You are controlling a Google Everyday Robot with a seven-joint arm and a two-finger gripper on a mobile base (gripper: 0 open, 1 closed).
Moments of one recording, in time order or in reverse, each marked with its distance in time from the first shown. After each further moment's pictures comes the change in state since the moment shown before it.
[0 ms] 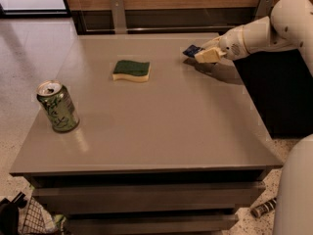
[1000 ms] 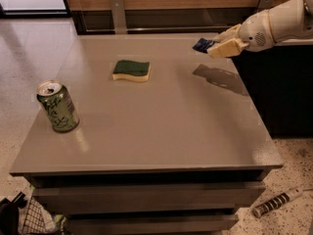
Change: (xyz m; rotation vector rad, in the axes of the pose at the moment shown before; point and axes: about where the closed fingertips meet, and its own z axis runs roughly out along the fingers) arm -0.022 0.041 -0.071 -0.022 0.022 -0.070
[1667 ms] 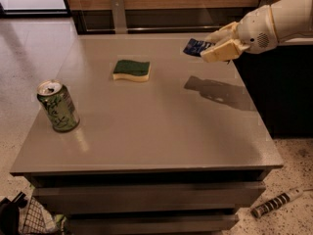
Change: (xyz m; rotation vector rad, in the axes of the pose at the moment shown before) arm -0.033 0.071 -0.014 -0.089 -0.023 -0.115
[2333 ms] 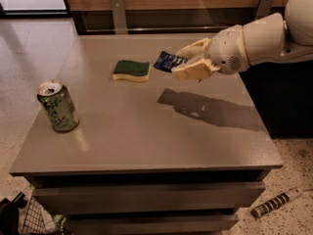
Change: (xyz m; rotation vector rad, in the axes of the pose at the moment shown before) arm -0.033 0.074 0.050 -0.042 -0.090 -0.047
